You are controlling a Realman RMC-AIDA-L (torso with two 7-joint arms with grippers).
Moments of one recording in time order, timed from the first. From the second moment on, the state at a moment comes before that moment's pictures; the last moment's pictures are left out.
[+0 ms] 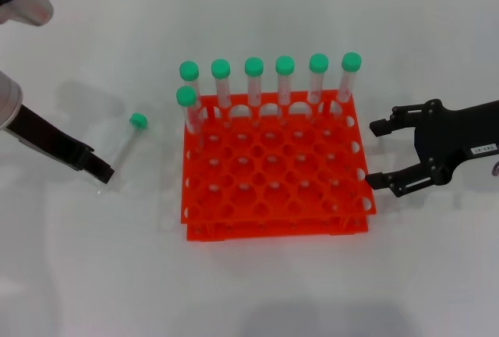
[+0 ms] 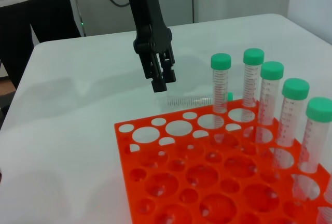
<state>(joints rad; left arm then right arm) -0.71 -2.04 0.95 1.01 2.78 1.61 -2.45 0.57 1.96 -1.12 -0.84 -1.94 -1.50 1.43</state>
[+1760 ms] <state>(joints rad) -0.77 -2.05 1.02 0.90 2.83 1.51 -2.55 0.57 1.96 -1.14 -0.84 -1.95 -1.51 1.42</state>
